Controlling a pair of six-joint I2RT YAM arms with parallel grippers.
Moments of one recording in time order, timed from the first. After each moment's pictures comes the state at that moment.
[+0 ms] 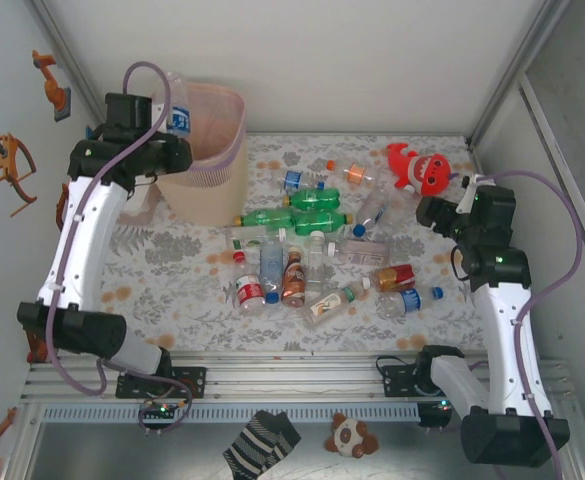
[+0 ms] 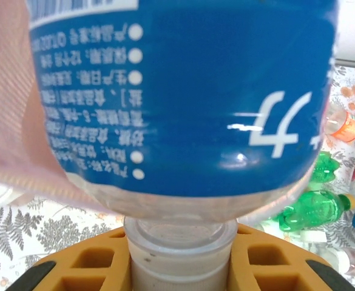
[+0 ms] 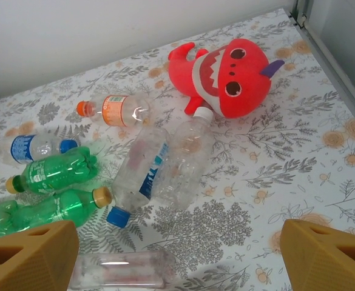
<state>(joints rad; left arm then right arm) -0.24 1.53 1.85 -1.09 0.01 -0.23 -0.05 0.91 1.02 -0.68 -0.10 0.24</state>
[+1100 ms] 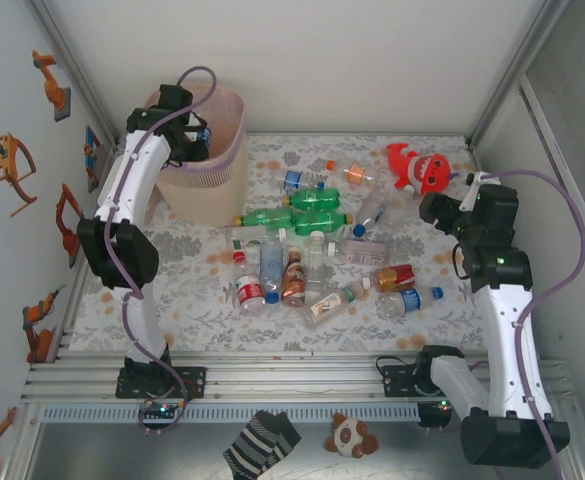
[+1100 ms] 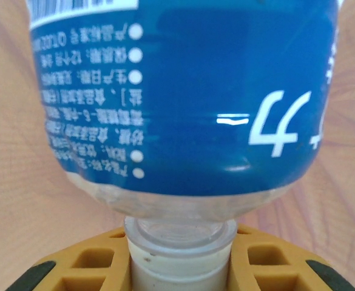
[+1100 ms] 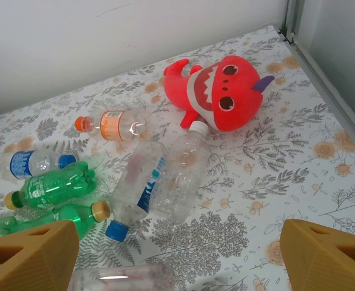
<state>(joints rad) -0.23 2.02 2.13 -1.22 -0.07 -0.11 -0.05 0.90 1.03 -0.66 -0.07 0.25</state>
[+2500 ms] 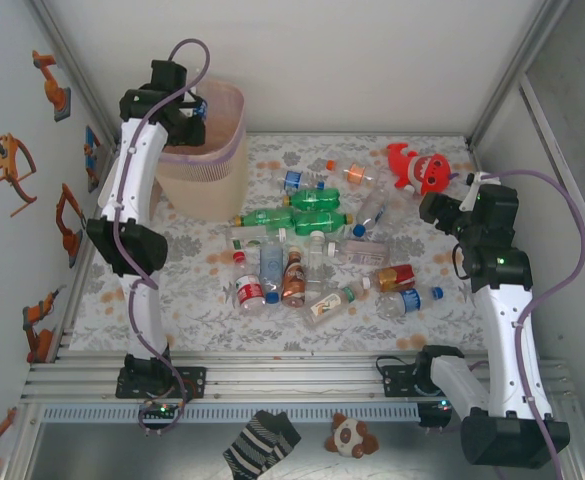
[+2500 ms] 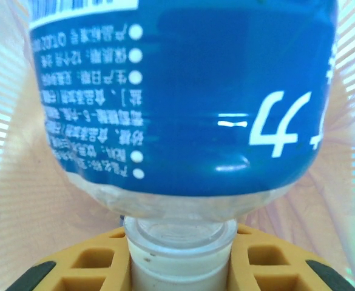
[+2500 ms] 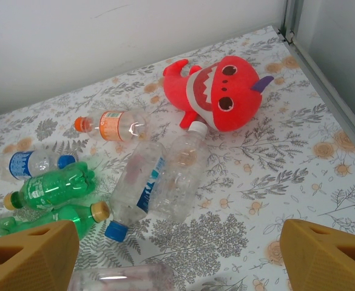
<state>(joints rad) -0.23 2.17 2.53 -1.32 -0.09 -0.10 -0.05 0.90 1.03 -0.66 -0.07 0.26</state>
